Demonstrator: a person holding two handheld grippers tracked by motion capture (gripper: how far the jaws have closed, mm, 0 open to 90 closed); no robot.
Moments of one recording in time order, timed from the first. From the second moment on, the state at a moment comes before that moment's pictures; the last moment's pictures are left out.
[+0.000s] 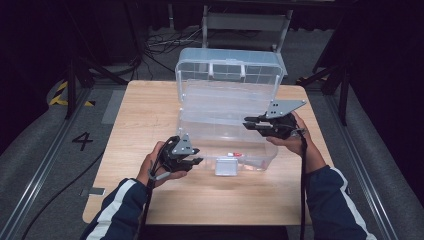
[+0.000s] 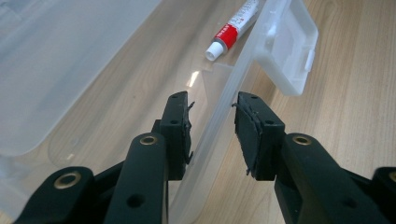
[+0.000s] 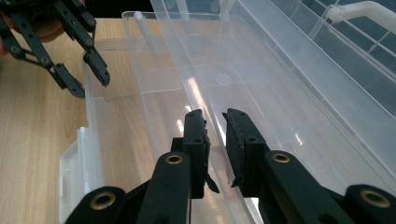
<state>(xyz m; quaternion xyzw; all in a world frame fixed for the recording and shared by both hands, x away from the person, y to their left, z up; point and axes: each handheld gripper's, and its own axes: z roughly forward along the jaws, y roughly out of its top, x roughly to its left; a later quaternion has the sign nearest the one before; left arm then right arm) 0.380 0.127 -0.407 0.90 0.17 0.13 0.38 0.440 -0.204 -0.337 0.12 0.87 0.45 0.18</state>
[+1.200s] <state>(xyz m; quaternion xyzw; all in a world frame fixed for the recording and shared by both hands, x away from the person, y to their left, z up) 0.435 0.201 -0.321 0.78 0.31 0.27 0.48 0.429 -0.199 -0.333 0.10 0.89 0.41 0.19</state>
